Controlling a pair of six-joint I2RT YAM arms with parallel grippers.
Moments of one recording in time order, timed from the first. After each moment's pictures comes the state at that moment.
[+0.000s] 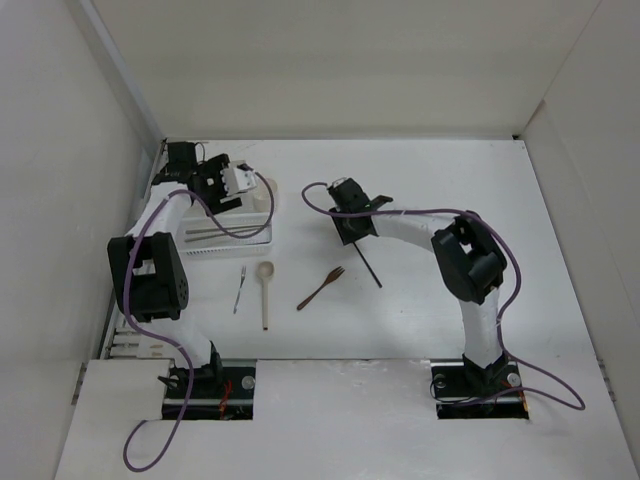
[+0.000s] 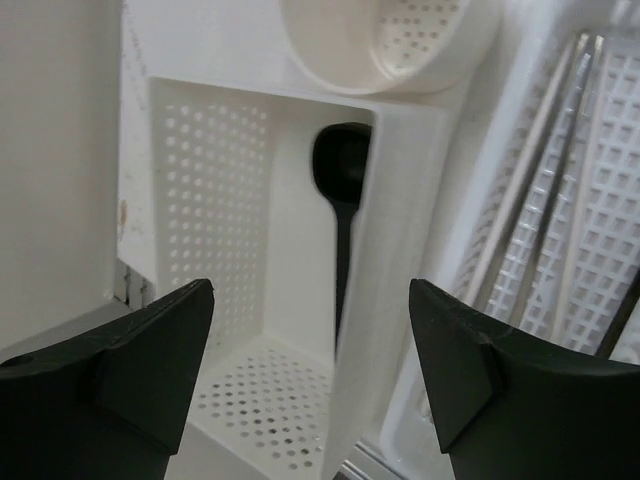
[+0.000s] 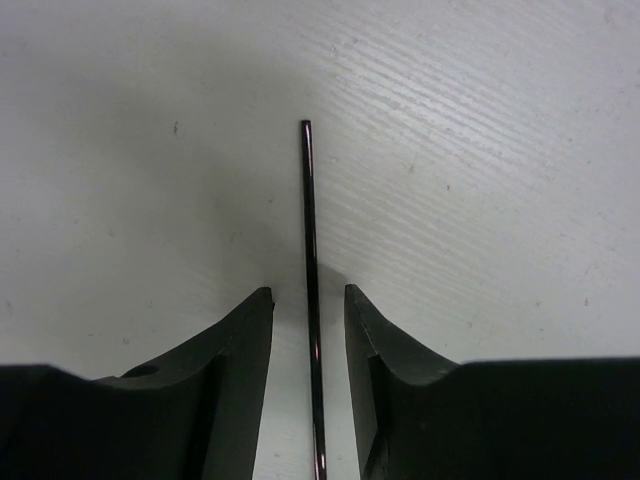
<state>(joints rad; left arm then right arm) 0.09 1.74 1.32 -0.50 0.46 1.37 0.67 2.06 1.47 -0.42 0.20 0.16</state>
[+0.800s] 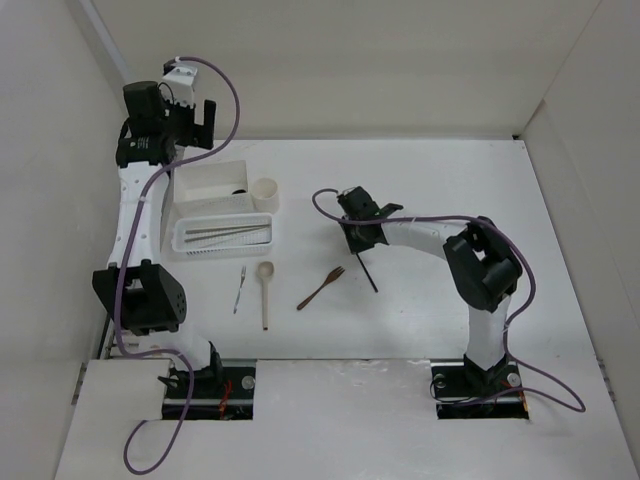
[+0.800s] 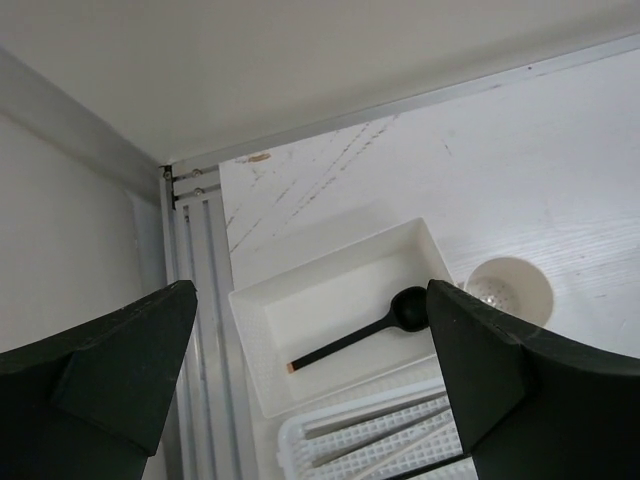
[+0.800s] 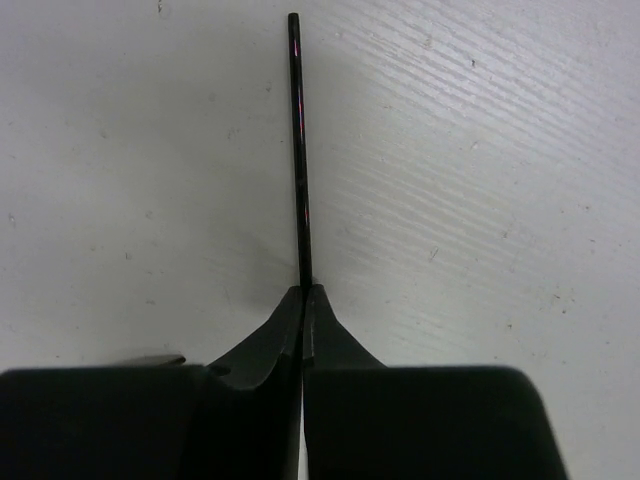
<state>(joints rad) 0.10 1.64 1.75 -0.51 0.21 0.27 0.67 1.95 1.31 -0.42 0.12 0.26</state>
